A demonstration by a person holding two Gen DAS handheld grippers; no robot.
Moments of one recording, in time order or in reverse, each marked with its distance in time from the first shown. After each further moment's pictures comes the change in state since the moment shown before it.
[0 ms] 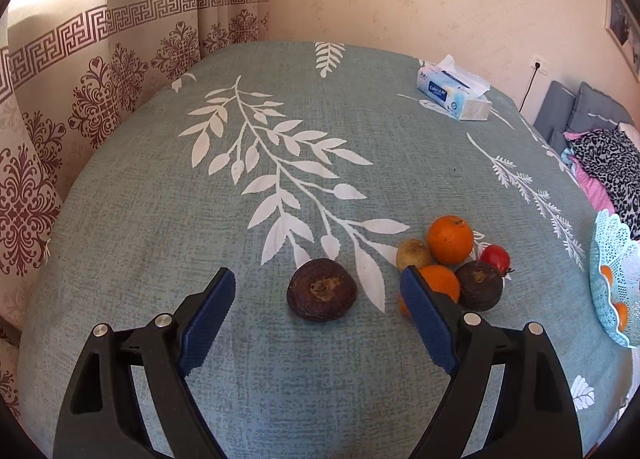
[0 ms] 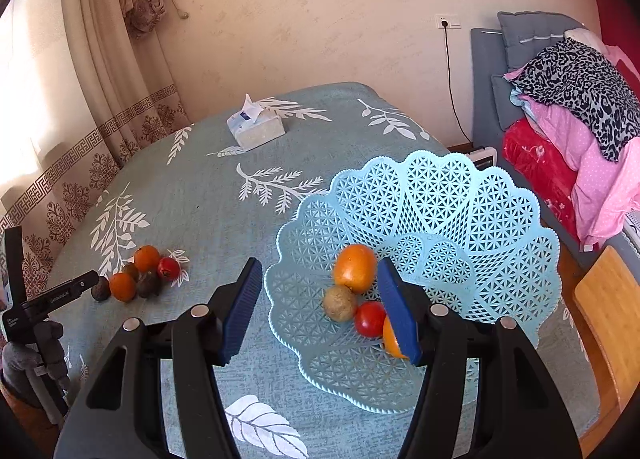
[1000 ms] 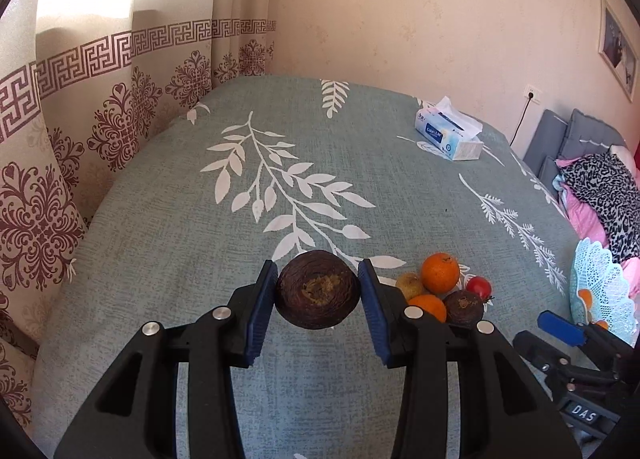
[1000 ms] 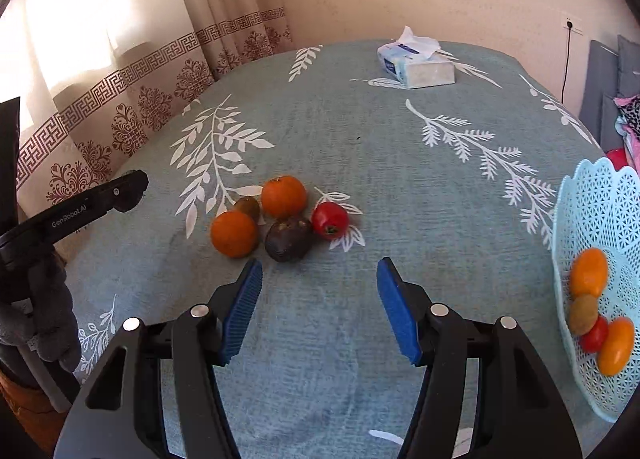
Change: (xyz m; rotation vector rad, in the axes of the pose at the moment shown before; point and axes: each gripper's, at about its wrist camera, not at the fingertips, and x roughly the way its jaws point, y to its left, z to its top) left arm -0.043 0.018 0.014 -0.031 -0.115 -0.030; right arm 0.072 0.155 -0.026 -0.250 0.198 0.252
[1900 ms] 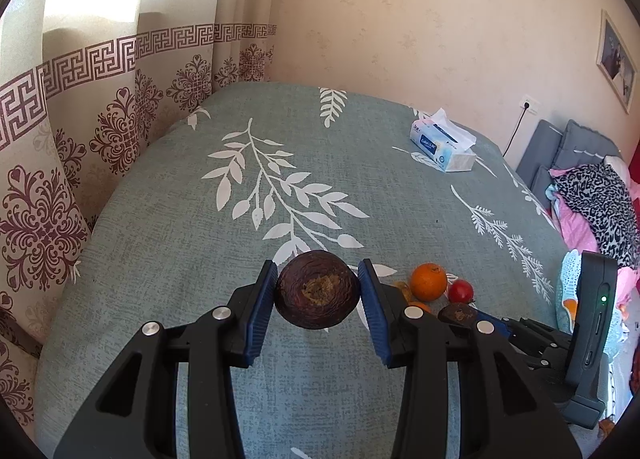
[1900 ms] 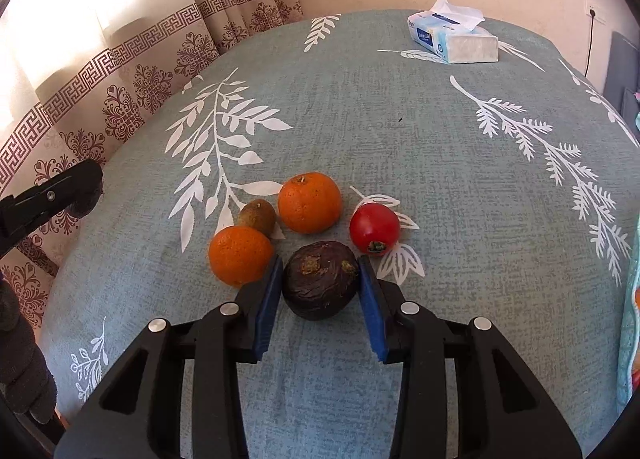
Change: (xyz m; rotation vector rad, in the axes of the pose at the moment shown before) left arm -0.012 0.003 0.005 -0.023 -0.010 -0.029; right arm 0.054 0.012 0.018 0.010 0.083 0.046
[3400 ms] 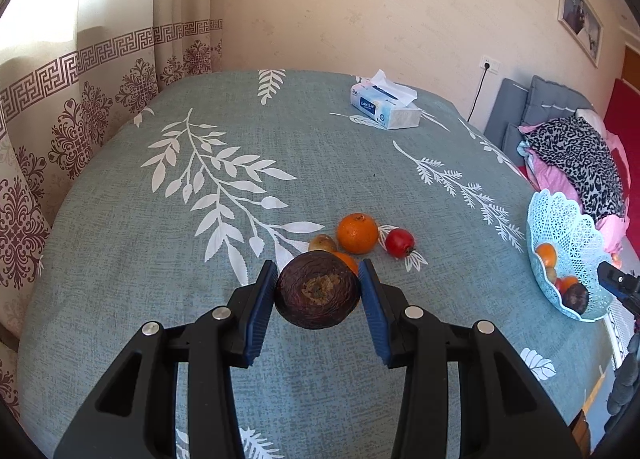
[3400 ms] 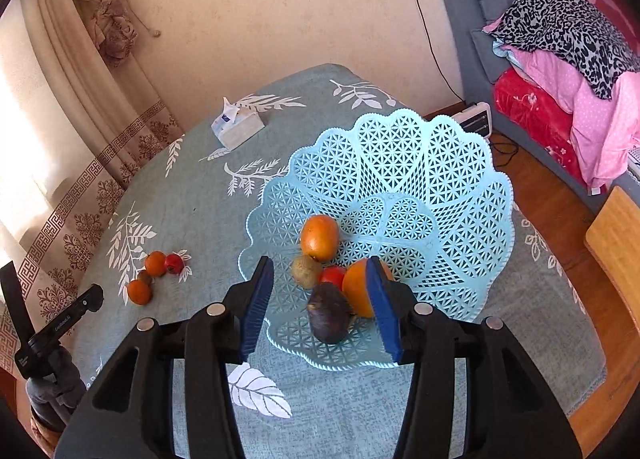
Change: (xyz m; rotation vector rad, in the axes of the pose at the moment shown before) left arm -0.001 -0.065 -0.032 0.141 0.055 -0.085; right arm -0.200 -0.175 -0.088 0.427 -0.265 -0.201
